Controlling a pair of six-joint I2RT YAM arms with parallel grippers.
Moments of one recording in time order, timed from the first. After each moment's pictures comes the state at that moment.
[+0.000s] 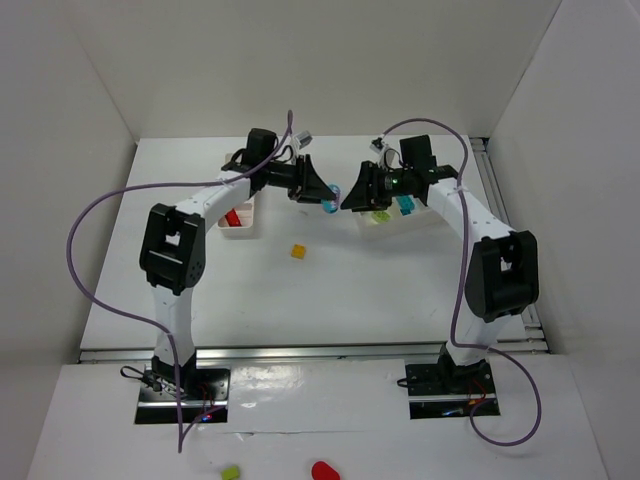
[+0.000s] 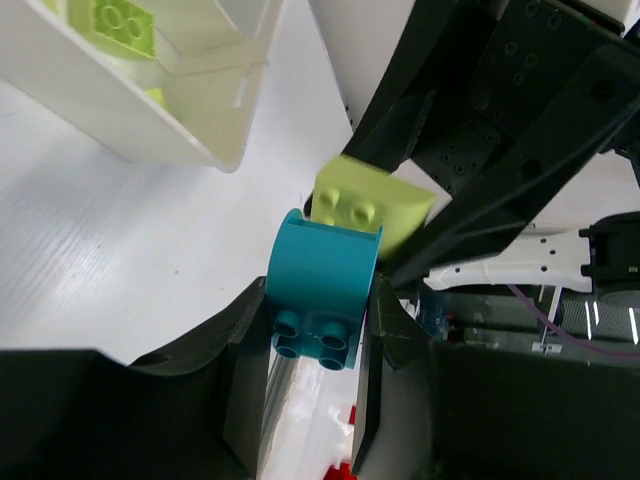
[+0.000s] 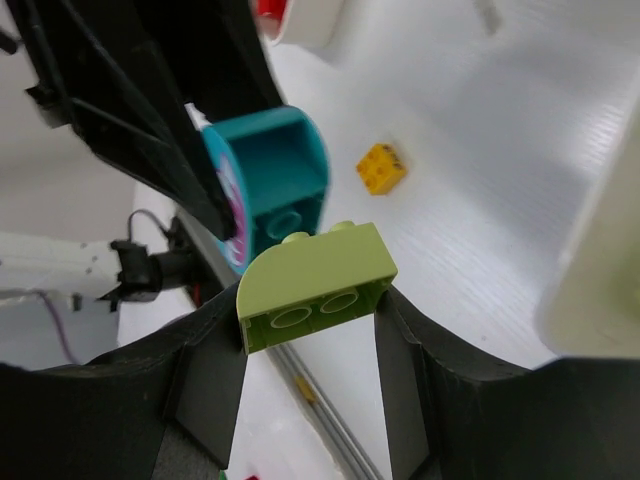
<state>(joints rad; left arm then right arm) -0.34 2.06 1.66 -0.18 1.09 -0.66 0.22 1.72 1.39 -0.47 -0.83 0.33</state>
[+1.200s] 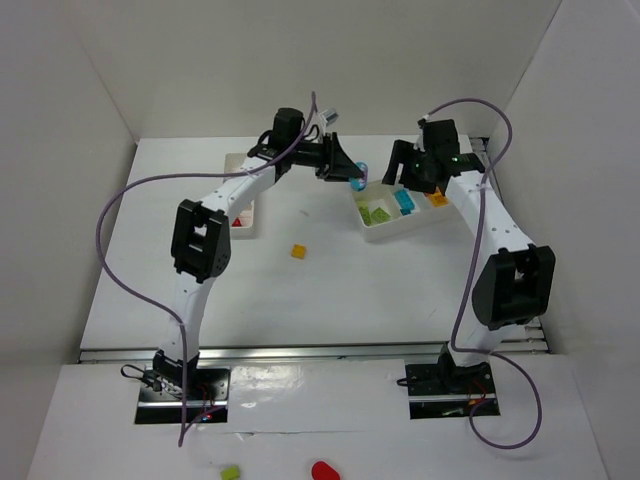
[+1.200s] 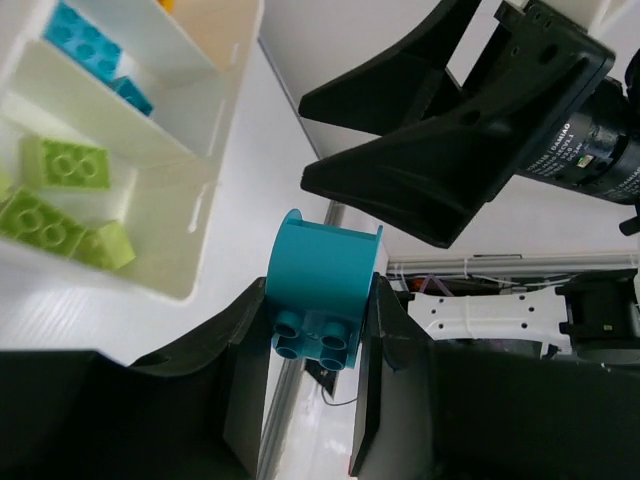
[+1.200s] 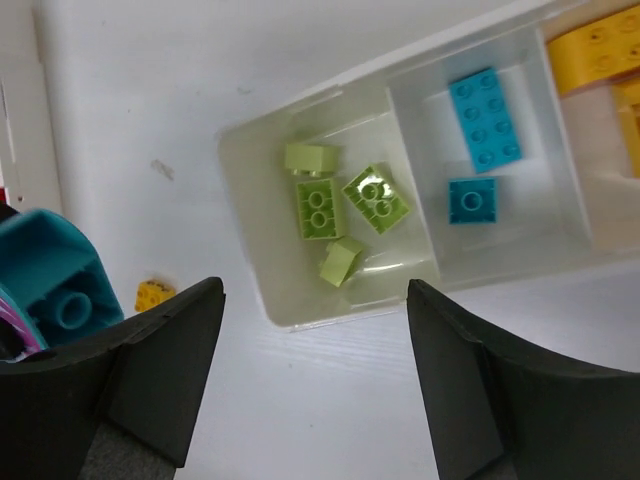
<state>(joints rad) -0.40 2.26 2.05 -0.21 1.04 -0.77 0.16 1.66 1.51 -0.63 -0.13 0.34</state>
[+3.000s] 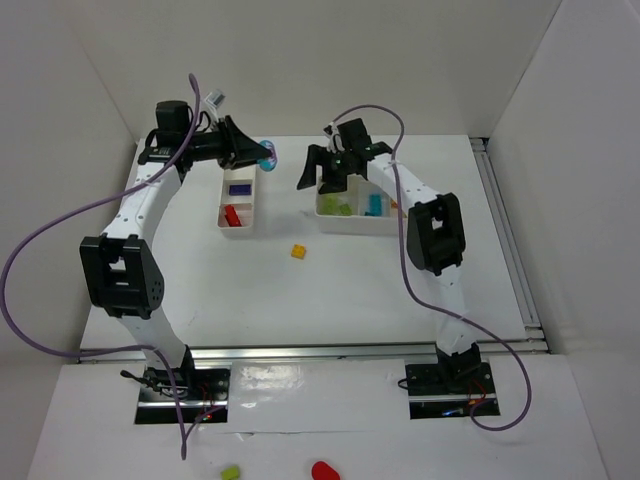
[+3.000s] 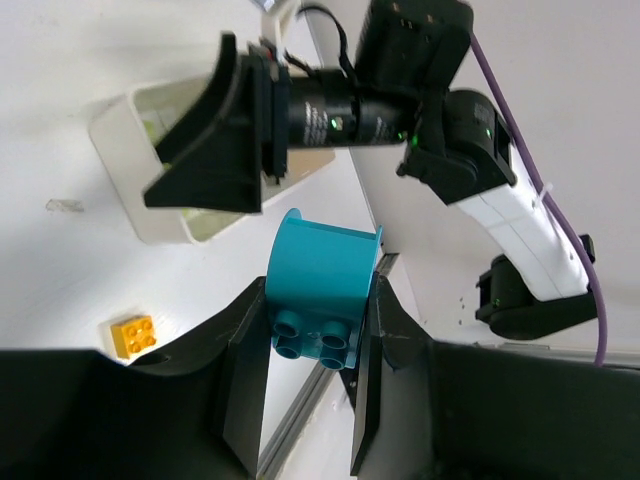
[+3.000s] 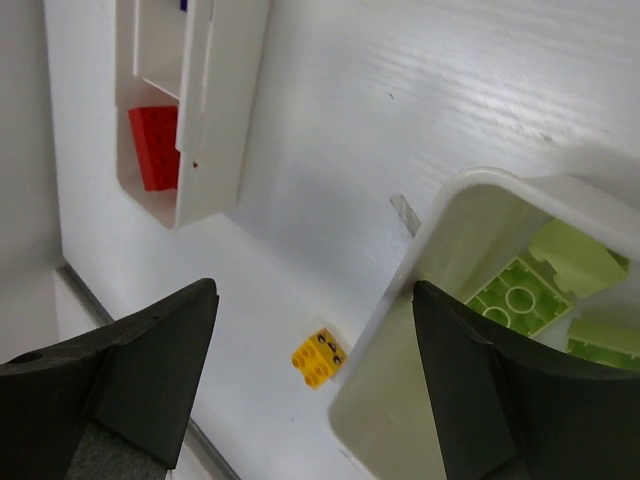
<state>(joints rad) -0.02 1.77 1.63 -0.30 0.99 -0.65 0.41 2.27 2.01 -0.56 -0.50 0.44</state>
